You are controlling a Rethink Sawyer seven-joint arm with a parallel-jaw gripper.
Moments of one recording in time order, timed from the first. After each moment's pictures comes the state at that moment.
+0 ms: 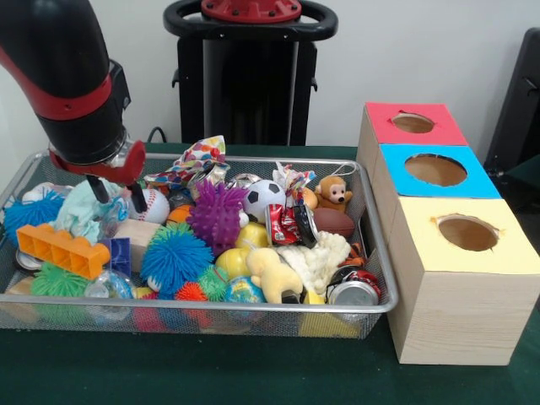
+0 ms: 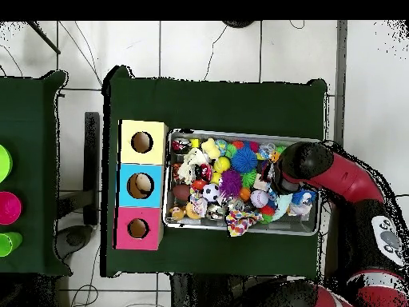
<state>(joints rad) -0.55 -0.41 -0.03 1.33 -0.07 0.96 1.57</state>
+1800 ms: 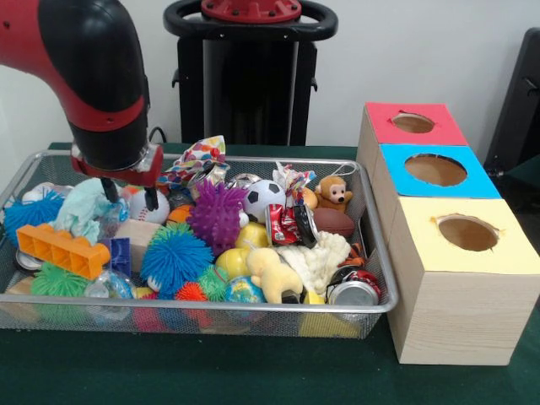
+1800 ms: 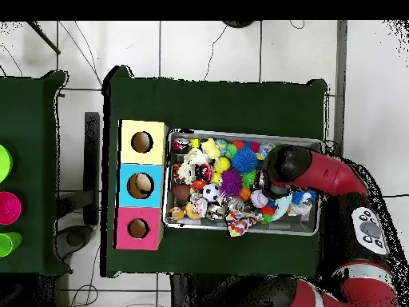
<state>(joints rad) -0.50 -0.40 -0.03 1.33 -0.20 0.96 1.57</state>
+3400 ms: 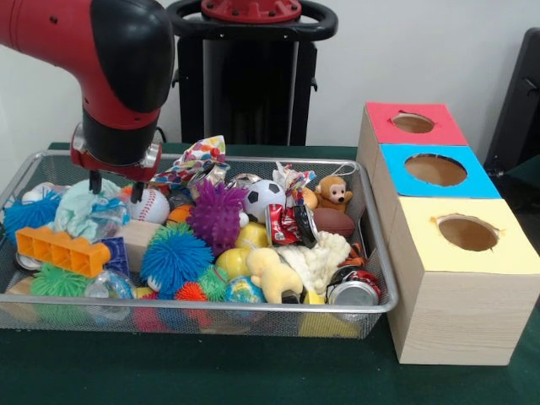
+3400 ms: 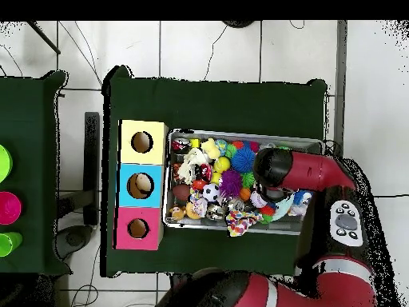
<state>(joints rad) -0.39 -0.39 -0.14 1.30 -0.33 0.92 1.57</state>
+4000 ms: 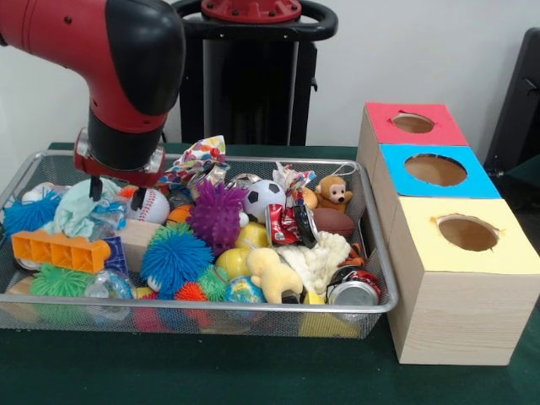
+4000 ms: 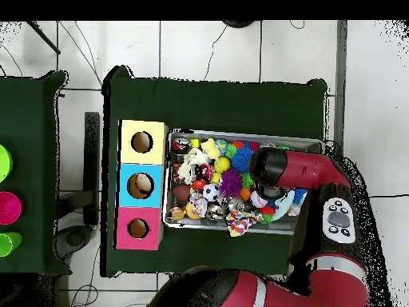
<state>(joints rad) -0.36 -0.38 -0.15 1.29 -0.33 0.88 1.57</state>
